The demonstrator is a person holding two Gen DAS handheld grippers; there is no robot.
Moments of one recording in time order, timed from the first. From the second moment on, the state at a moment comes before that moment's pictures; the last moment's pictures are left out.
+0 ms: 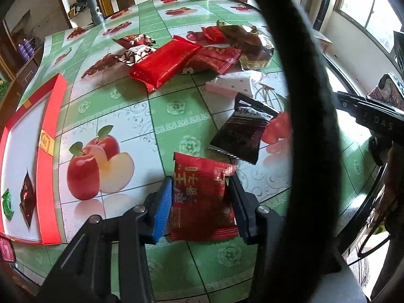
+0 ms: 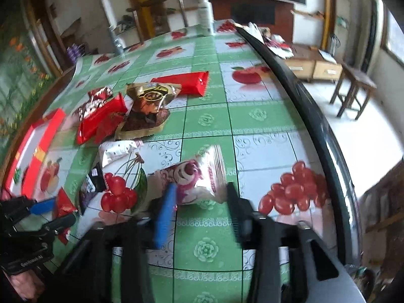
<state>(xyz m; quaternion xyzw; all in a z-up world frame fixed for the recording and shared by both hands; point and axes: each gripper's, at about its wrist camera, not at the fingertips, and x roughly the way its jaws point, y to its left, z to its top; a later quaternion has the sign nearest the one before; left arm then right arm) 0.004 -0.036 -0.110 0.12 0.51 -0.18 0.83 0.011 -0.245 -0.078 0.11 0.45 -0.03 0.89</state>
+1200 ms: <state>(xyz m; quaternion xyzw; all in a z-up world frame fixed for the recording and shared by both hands) 0.013 0.010 -0.087 0.08 0.49 -0.16 0.85 0.017 -0.199 -0.060 0.07 0.42 0.02 0.91</state>
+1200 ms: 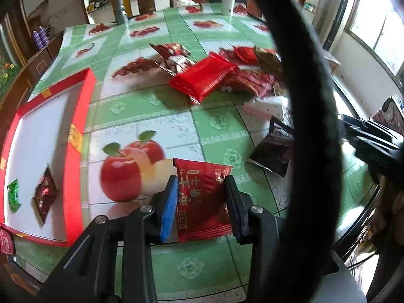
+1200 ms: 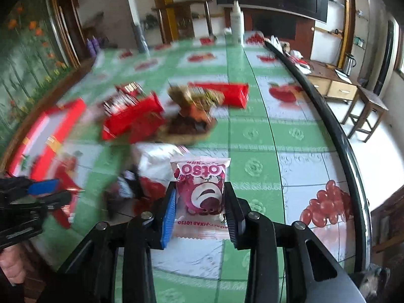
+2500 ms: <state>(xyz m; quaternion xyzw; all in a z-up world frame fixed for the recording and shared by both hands) 0.024 0.160 -0.037 0.02 0.43 0.06 0.90 0.047 -0.037 -0.032 0.05 0.39 0.25 0.88</state>
